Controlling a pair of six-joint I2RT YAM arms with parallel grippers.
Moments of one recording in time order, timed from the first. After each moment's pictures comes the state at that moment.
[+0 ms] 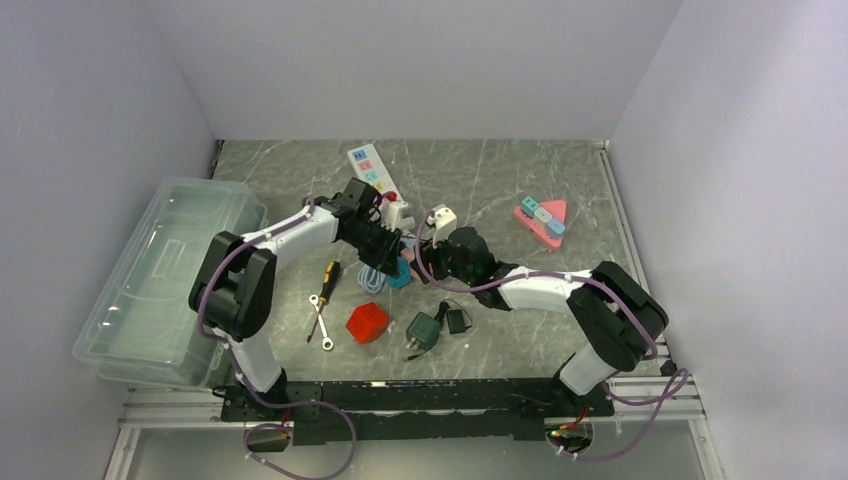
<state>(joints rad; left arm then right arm) -0.47 1.76 1.20 -0.59 0.60 0.09 0.76 1.57 0.69 0.43 0.01 0.14</state>
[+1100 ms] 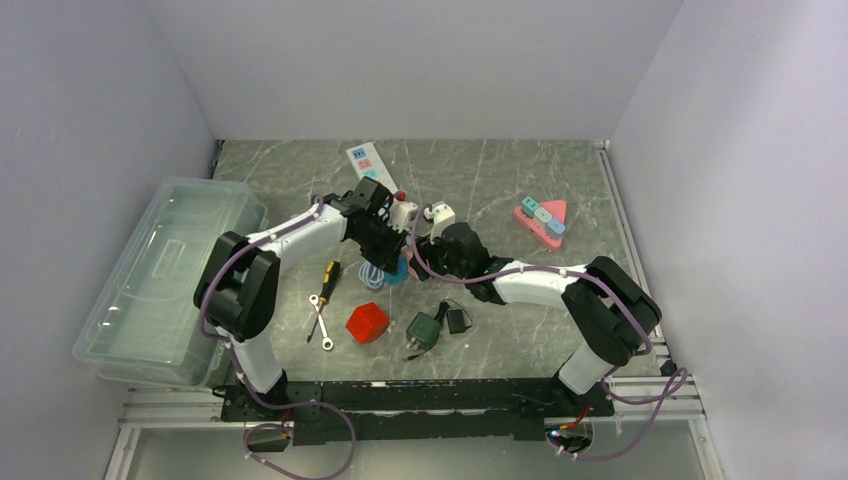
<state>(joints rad) -0.53 1.77 1.26 -0.64 0.39 0.12 0.76 1.61 0.76 0.34 0.06 0.20</state>
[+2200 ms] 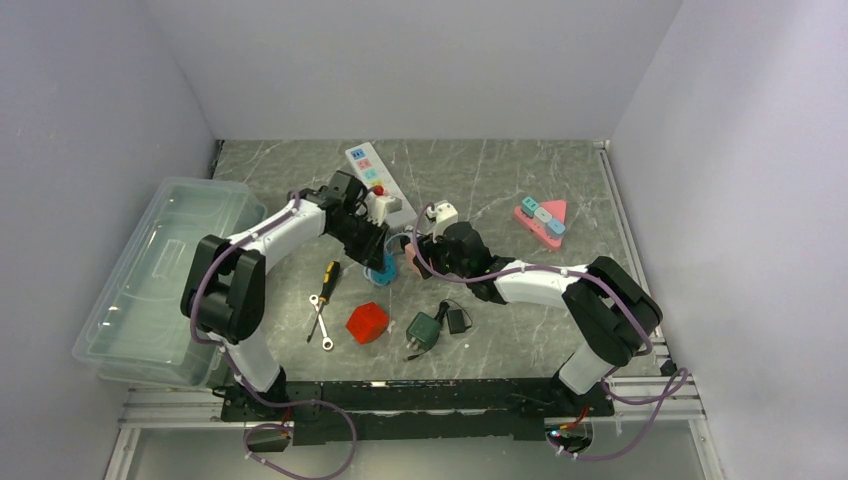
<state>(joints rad) -0.43 1.72 1.23 -0.69 0.56 0.16 0.75 1.61 0.75 0.34 0.08 0.19</state>
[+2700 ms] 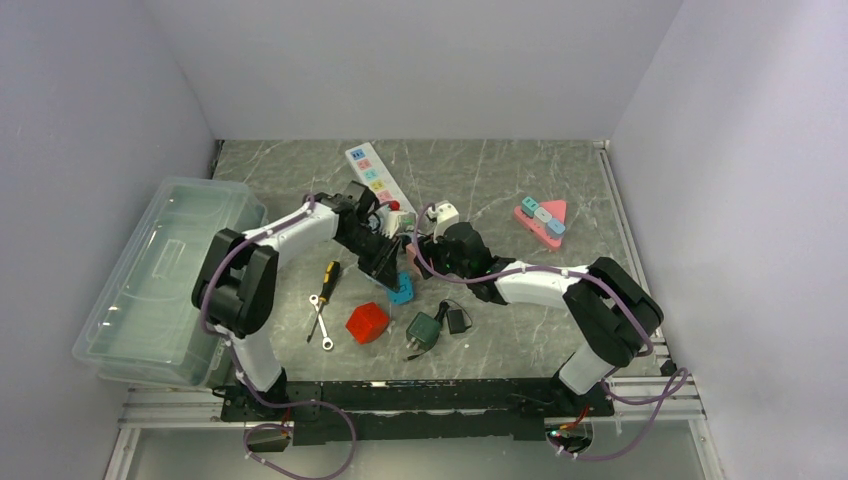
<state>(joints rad) -0.46 1.77 1.23 -0.78 0.82 0.20 0.75 1.60 0.75 0.34 0.09 0.19</state>
